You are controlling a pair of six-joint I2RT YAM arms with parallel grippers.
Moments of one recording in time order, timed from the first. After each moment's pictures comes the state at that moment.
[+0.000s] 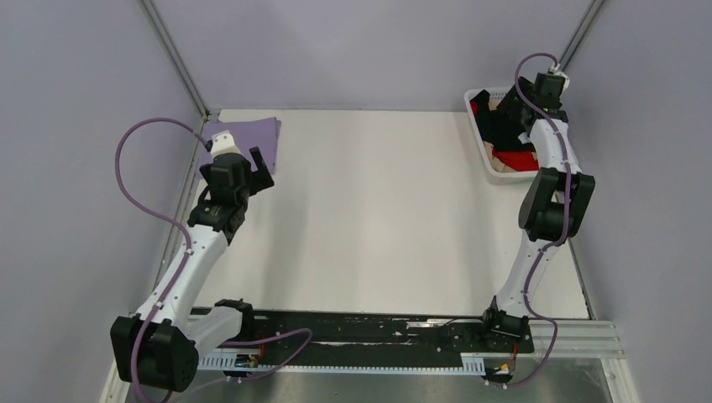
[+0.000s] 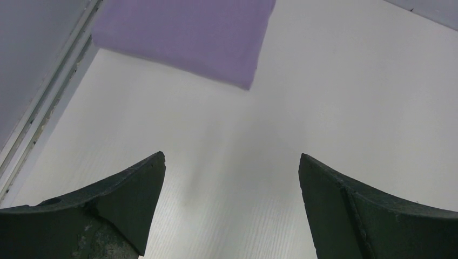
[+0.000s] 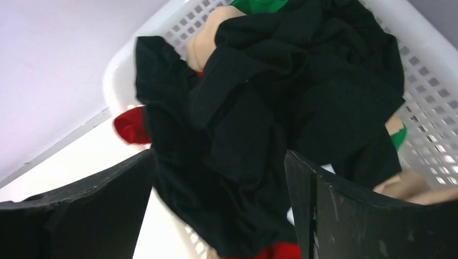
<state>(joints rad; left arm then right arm) -0.17 1.04 0.86 -0.28 -0.36 -0.35 -0.23 2.06 1.87 -0.33 0.03 0.41</state>
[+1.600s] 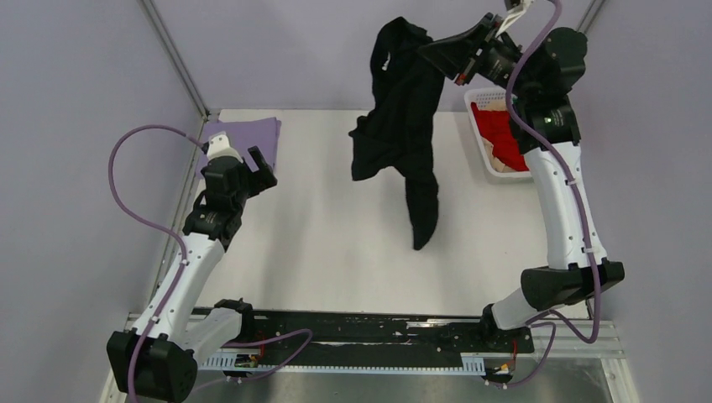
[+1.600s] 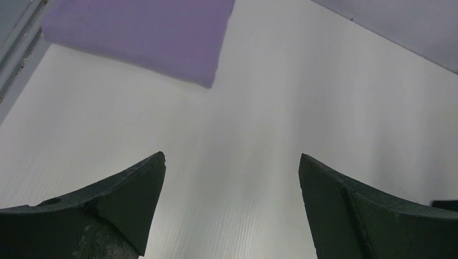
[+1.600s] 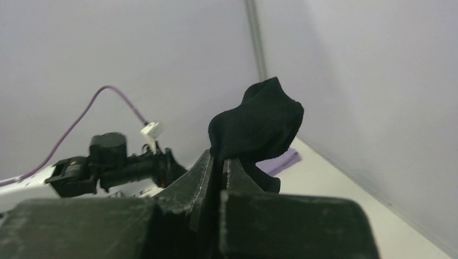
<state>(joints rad) -0.17 0.98 0.85 -0.28 -0.25 -0.43 0.13 1.54 1.98 -0.07 -0.80 0.51</state>
